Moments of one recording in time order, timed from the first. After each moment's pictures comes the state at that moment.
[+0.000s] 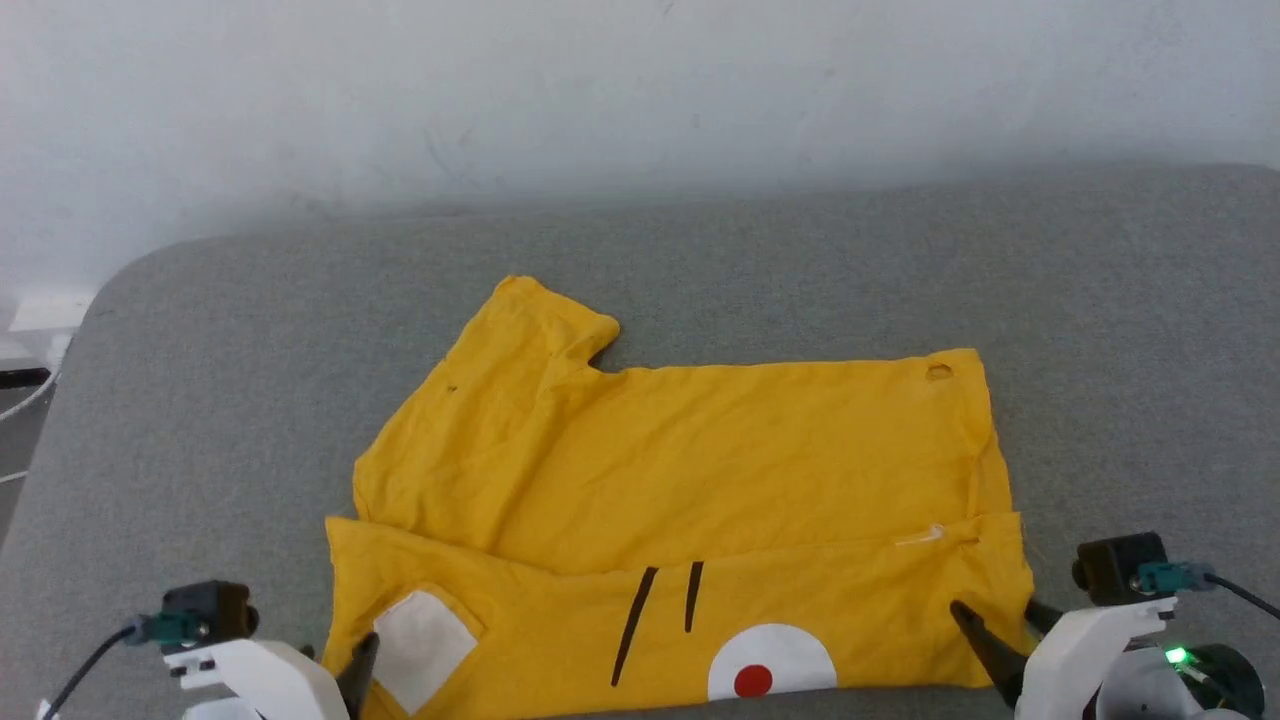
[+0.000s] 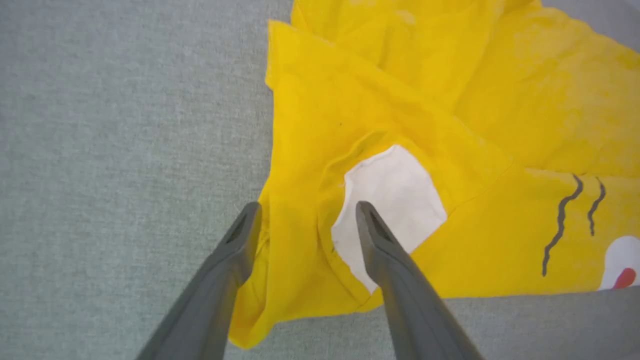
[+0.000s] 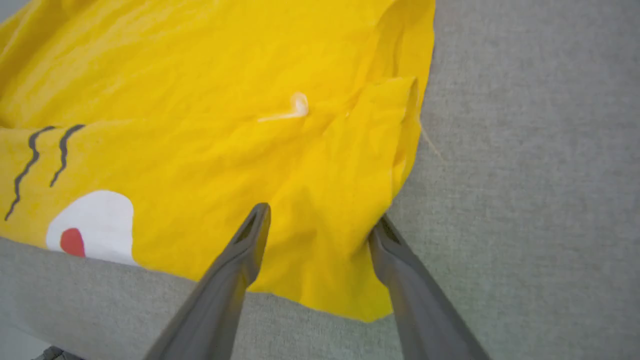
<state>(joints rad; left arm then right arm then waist) 0.10 0.51 -0.29 0.00 -0.80 0.25 0.41 0.02 -0.27 0.14 0.19 0.47 0.13 0.44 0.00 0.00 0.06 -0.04</state>
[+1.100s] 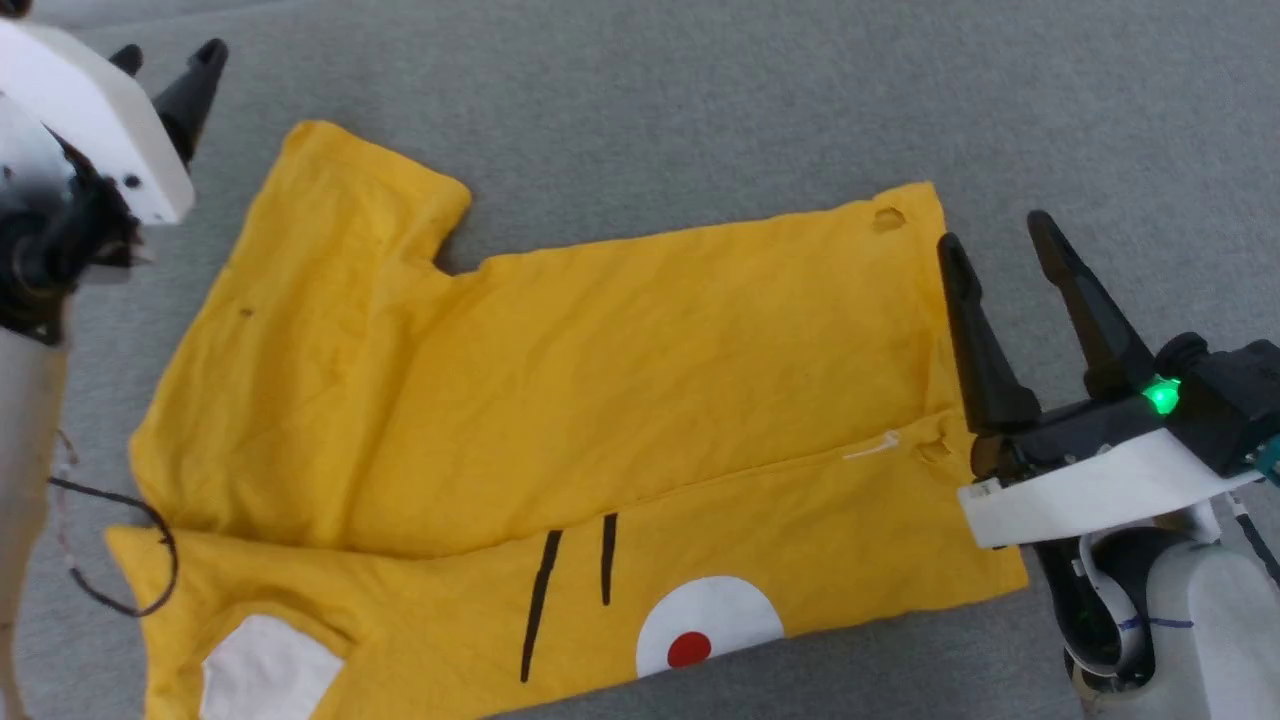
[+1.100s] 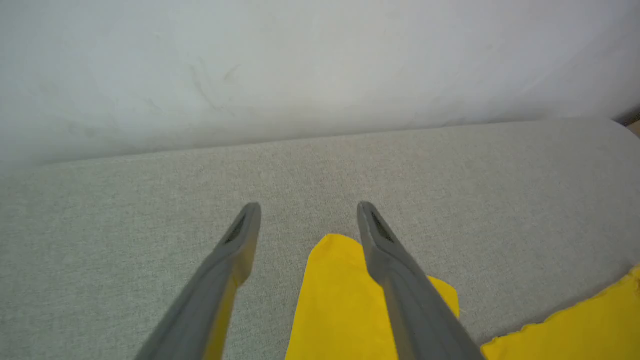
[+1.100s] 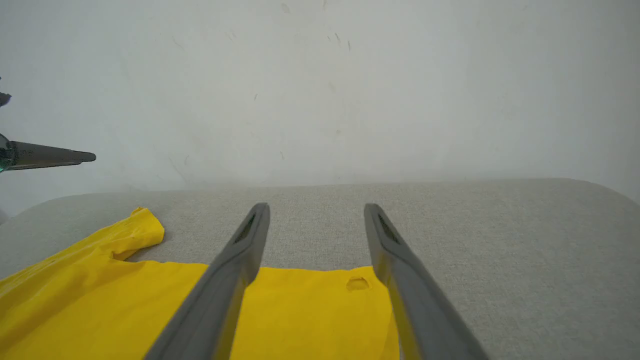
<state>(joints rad) -0.87 0.57 -0.27 0.37 -0.75 0.03 0.48 -0.19 -0.06 0.08 -0.22 0.24 0.13 0.01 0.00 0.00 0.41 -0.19</state>
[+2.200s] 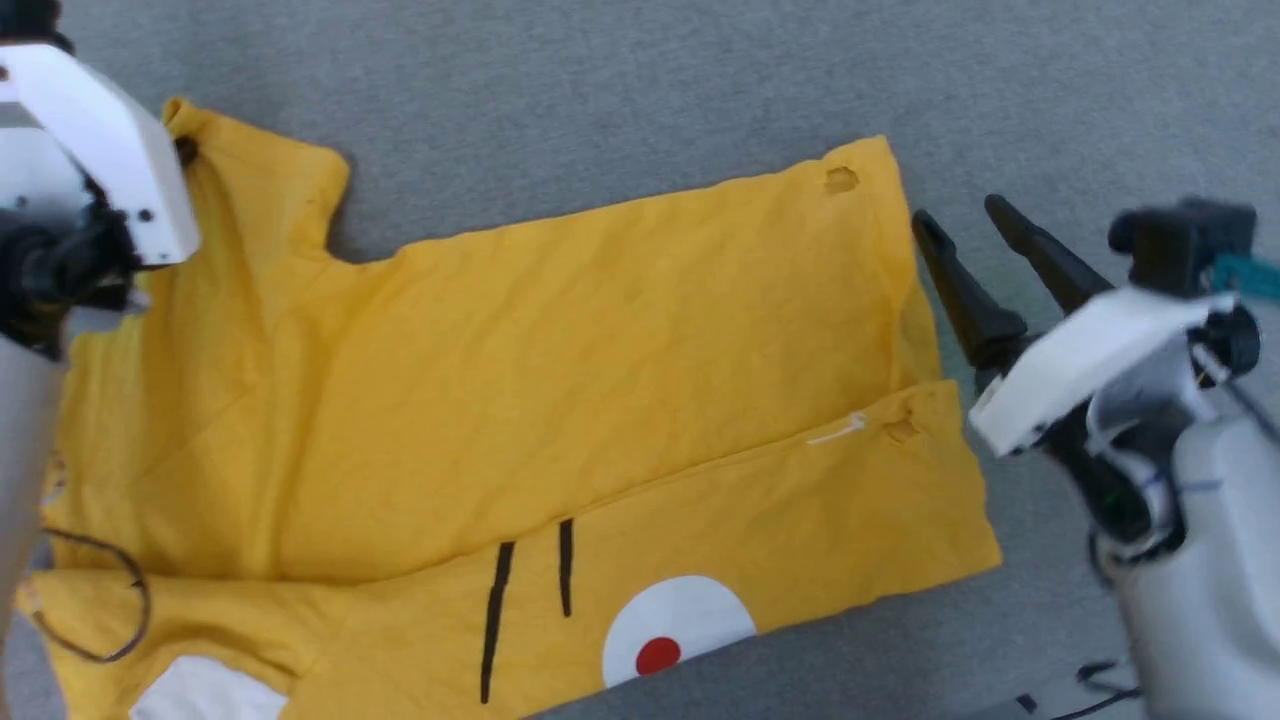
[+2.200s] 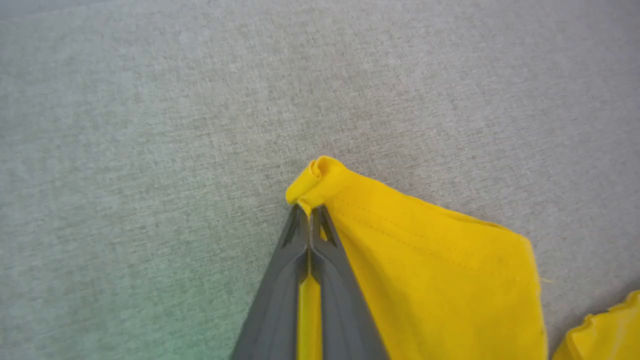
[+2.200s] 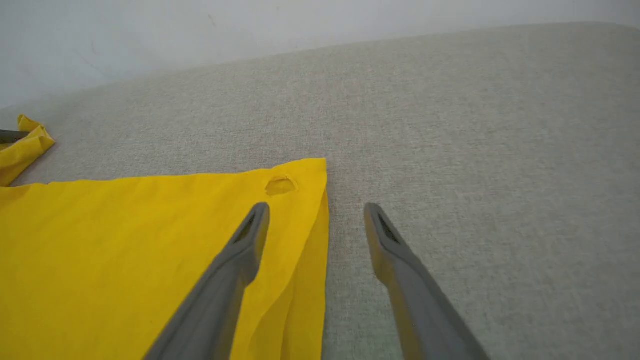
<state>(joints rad) -0.90 0.64 -0.37 0.42 -0.76 0.07 0.76 -0.38 -0.13 0.10 0.01 0.42 0.13 0.23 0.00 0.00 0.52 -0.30</state>
